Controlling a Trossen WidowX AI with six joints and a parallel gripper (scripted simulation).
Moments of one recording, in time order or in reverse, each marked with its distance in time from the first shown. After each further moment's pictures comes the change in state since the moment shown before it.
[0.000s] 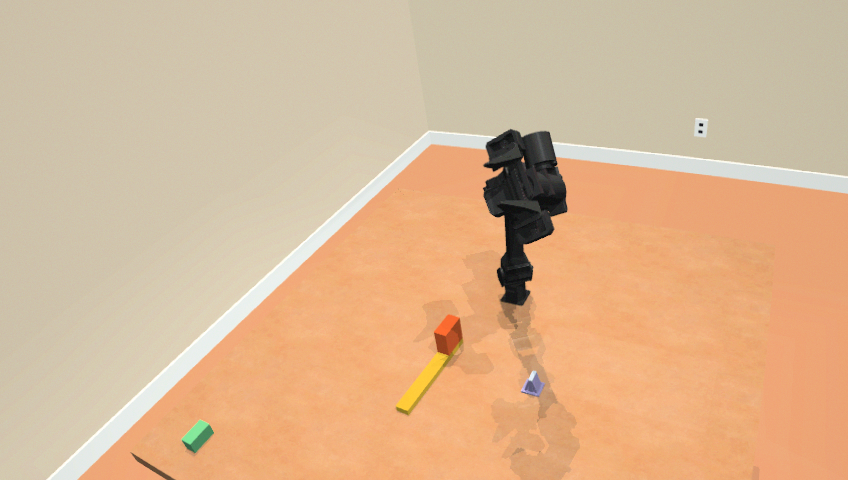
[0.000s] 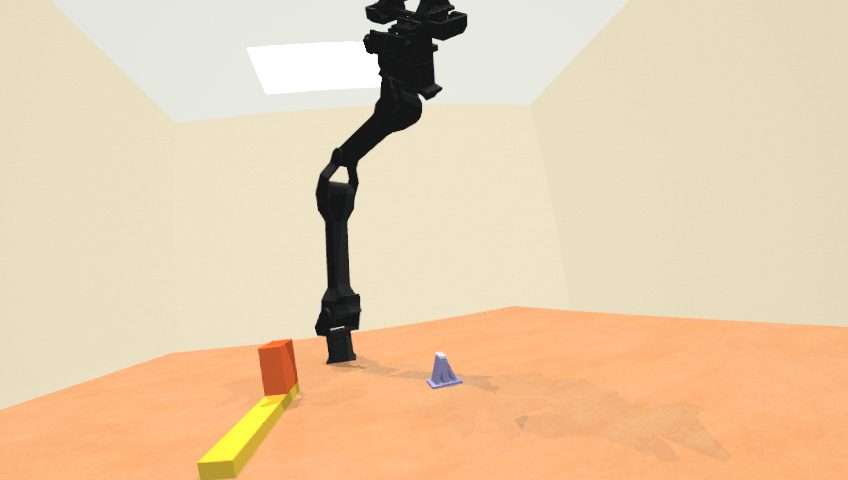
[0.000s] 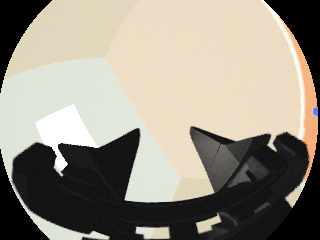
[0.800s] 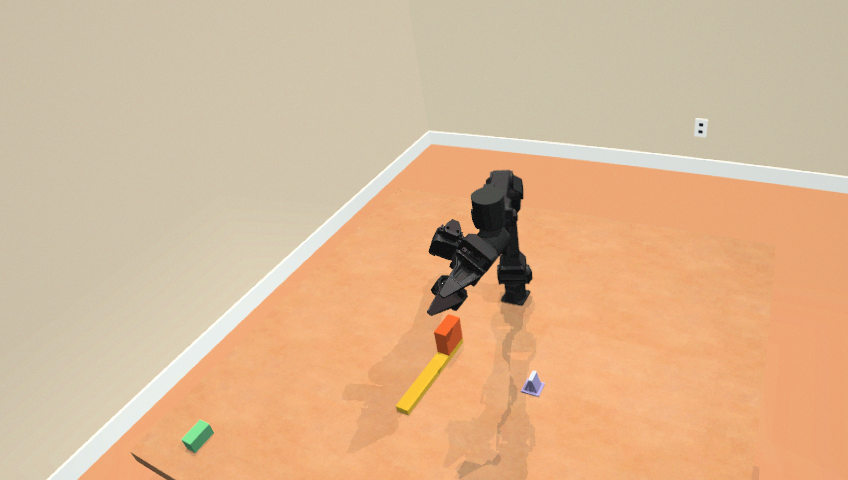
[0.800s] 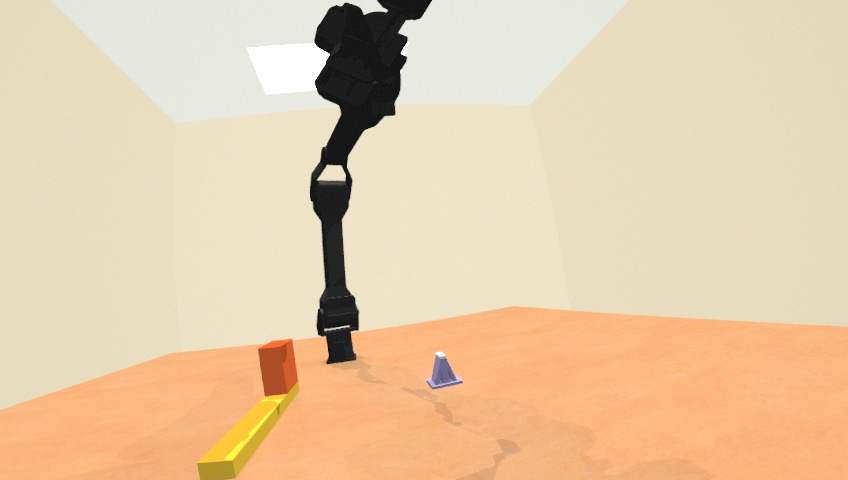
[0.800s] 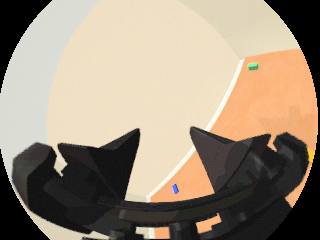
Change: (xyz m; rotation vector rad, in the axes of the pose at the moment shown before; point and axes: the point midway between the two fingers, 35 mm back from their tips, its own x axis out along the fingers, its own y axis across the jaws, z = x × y) arm 0.020 -0.125 0.154 -1.172 0.064 -0.627
